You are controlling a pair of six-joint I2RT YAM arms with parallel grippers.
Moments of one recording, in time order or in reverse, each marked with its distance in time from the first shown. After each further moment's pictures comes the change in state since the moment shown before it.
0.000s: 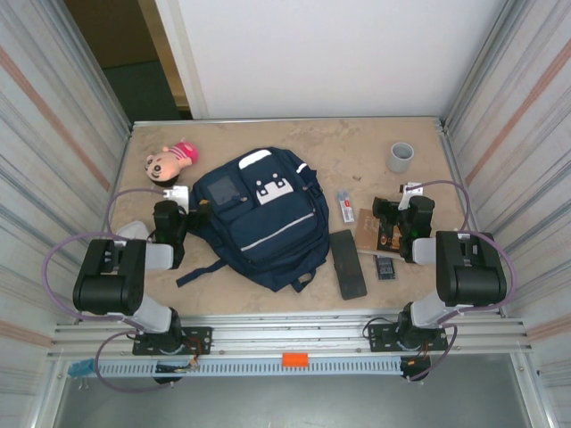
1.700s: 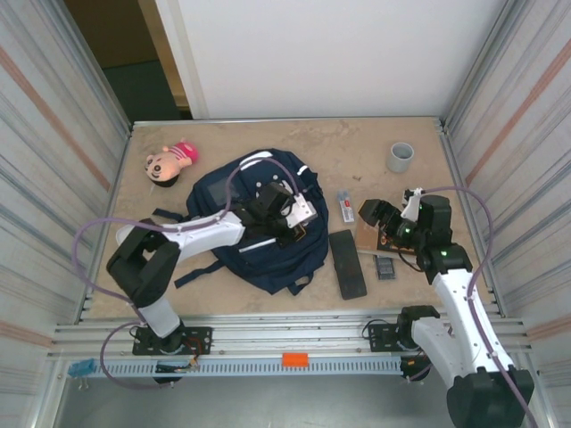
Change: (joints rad) left arm -0.739 0.163 0.653 -0.916 0.338 0.230; right arm 0.131 -0.757 0.227 -1.151 -0.469 0.682
